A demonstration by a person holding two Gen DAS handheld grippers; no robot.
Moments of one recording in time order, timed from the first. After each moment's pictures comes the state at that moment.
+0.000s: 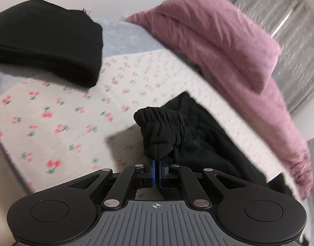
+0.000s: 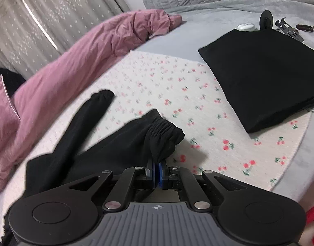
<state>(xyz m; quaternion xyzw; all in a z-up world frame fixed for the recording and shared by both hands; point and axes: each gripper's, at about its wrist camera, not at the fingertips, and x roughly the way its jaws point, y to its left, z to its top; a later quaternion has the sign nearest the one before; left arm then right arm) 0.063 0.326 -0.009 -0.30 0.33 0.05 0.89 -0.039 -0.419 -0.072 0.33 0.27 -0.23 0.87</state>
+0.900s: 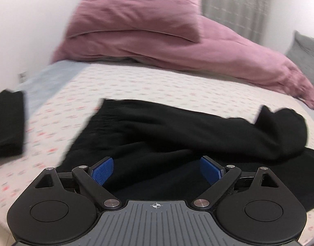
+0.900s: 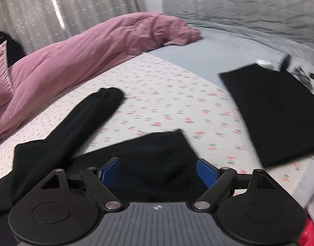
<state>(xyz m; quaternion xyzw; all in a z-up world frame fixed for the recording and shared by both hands) 0.104 0.169 0.045 -0.03 0.34 -0.07 0.94 0.022 -0.376 -0.029 0.20 0.29 -0.23 0.91</state>
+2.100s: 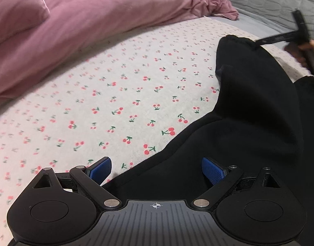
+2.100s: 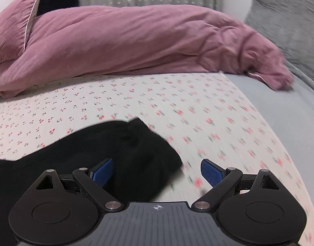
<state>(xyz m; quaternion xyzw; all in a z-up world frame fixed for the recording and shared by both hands) 0.345 0.020 -0.019 0.19 0.40 -0.38 0.81 0.289 -0.441 -0.055 0.02 0.31 -0.10 0.95</state>
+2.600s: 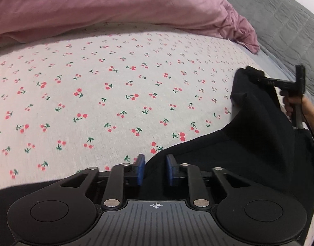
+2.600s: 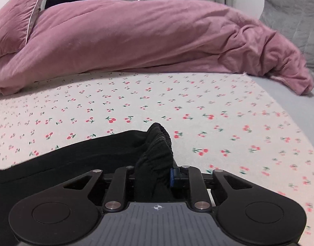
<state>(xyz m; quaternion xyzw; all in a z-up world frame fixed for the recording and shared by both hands) 0.369 0.052 -0.034 0.03 0.45 -0.35 0.82 0.306 -0.421 -0.075 0.02 0.28 -0.11 0.95</state>
